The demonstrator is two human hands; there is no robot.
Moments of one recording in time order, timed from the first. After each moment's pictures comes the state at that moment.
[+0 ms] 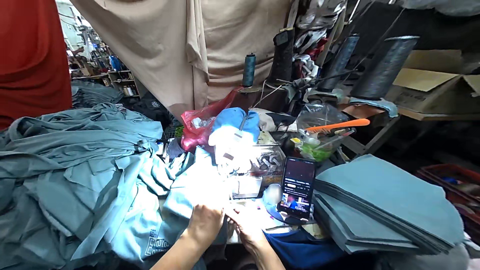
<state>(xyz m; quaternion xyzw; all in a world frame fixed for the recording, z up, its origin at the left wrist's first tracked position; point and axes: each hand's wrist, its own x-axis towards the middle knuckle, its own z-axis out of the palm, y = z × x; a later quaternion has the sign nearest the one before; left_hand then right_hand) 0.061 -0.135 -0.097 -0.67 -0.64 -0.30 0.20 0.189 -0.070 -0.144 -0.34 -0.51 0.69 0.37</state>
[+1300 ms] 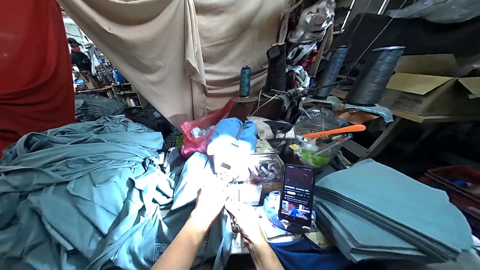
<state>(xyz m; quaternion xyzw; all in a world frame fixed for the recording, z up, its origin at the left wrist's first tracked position) 0.050 -0.074 -0.037 -0.62 -0.76 -0.18 -0.12 0.175 -0.051 -0.124 -0.40 -0.54 0.62 0.41</state>
